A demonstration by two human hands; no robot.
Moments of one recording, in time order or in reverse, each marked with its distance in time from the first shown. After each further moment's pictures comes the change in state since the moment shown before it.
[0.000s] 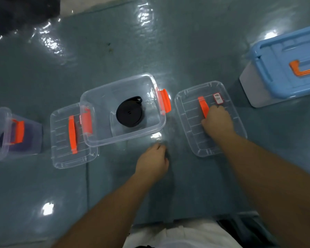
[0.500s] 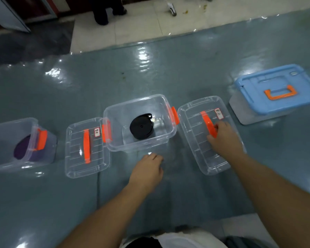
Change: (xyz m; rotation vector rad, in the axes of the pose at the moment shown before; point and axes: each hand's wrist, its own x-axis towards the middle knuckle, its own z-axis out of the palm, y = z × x) left_hand -0.058 -0.048 -0.037 0.006 0.219 0.187; right_hand -0.088 -0.003 -0.046 0.216 0.156 -0.064
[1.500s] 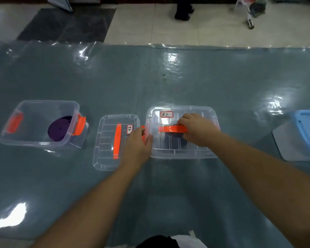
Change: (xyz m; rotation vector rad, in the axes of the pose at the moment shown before) left_hand 0.016 -0.136 -0.097 -0.467 0.451 -0.440; right_hand 0.043 -0.239 0.055 -0.507 -0.356 -0.818
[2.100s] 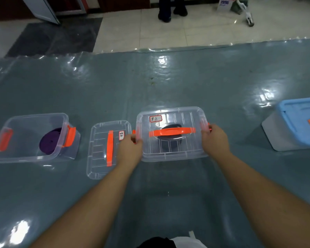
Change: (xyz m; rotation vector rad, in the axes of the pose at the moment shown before) left_hand 0.011 0.018 0.014 -0.162 0.007 -0.246; right_hand -0.058 0.047 0.062 0.757 0.444 0.809
